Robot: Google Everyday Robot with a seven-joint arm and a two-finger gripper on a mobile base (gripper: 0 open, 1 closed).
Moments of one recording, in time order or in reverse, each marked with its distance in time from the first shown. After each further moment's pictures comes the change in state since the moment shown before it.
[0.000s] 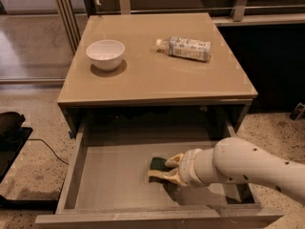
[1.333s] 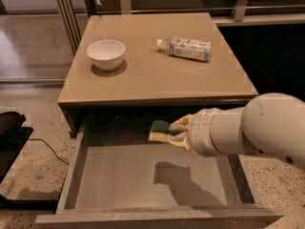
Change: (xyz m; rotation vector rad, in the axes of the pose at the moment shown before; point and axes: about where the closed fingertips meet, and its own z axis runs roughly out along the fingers) arm -0.101 -0.036 -0.136 0.195 -0.038 -0.180
